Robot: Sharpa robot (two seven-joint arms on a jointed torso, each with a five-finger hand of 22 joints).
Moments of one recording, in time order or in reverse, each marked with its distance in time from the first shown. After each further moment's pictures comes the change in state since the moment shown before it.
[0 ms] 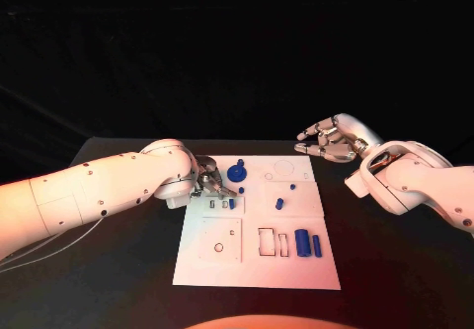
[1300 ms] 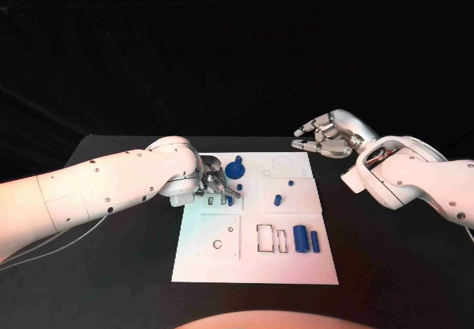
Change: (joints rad) left arm 0.001 0.040 -0.005 -0.015 -0.005 0.047 -0.008; left_hand -0.008 0.000 -0.006 0.000 0.000 -0.006 -0.001 0.004 0.010 0.000 0.000 0.000 0.000 0.000 0.000 0.000 0.000 0.000 0.000 0.000 0.000 0.002; right arm 0.000 0.009 0.000 -0.005 0.001 0.003 -0.012; right_hand 0.000 0.000 0.000 0.000 0.004 0.000 0.000 0.000 0.000 0.000 0.000 0.000 0.000 0.000 0.000 0.000 0.001 0.000 0.000 0.000 0.000 0.001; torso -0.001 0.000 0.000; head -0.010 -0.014
